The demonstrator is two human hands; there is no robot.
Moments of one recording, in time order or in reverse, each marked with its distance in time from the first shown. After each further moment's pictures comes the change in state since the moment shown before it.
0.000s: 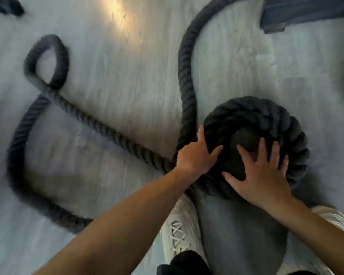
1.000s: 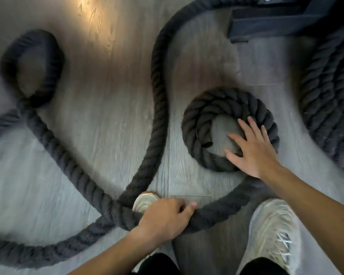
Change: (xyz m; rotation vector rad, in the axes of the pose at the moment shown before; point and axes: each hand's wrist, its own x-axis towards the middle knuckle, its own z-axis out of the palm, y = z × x) left_hand -0.116 -0.015 0.021 -0.103 -0.416 0.022; right_hand 0.067 0.085 -0.019 -0.046 0.134 -0.191
